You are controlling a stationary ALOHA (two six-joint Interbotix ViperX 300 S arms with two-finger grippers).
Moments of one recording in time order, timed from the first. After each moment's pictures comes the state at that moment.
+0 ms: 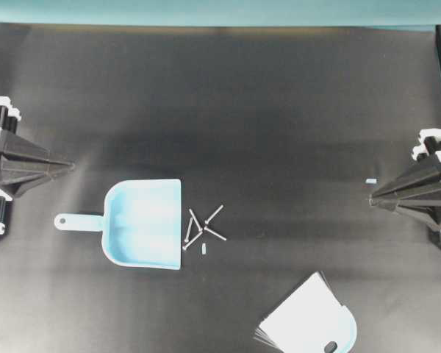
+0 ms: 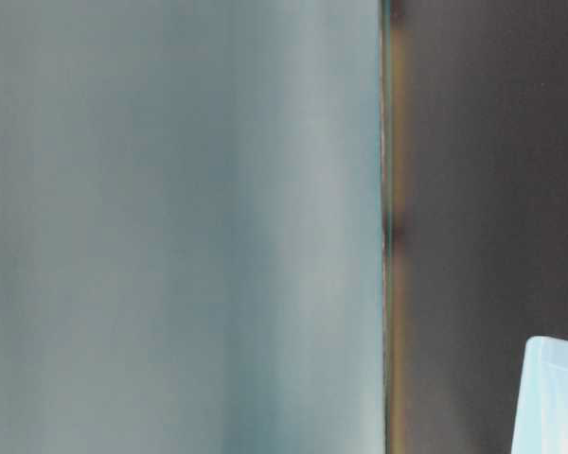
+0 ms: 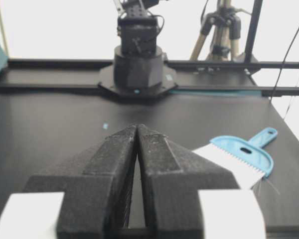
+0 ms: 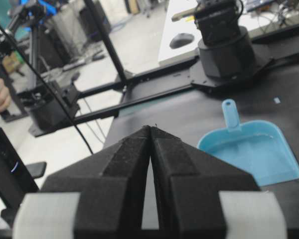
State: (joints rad) left arm 0.00 -0.96 1.18 0.00 -0.30 0.00; right arm 0.18 -0.97 1.18 0.00 -0.29 0.40
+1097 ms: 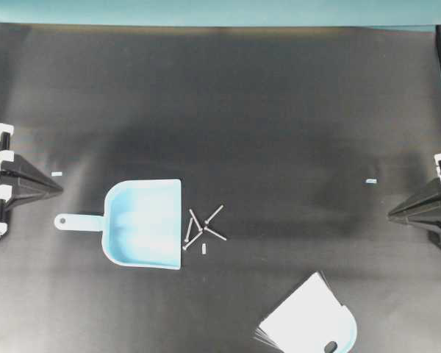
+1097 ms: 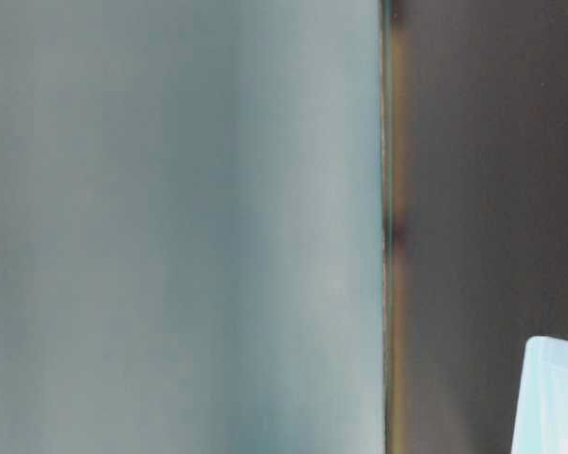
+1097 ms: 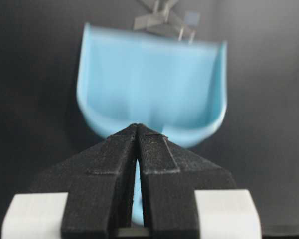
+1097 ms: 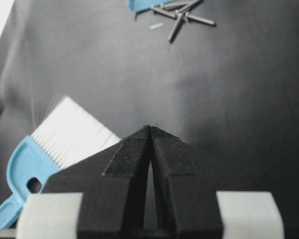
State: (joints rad) left arm 0.02 -1.02 1.21 0.04 0.43 -0.21; right arm 0.18 -1.27 1.43 0.01 0.18 0.40
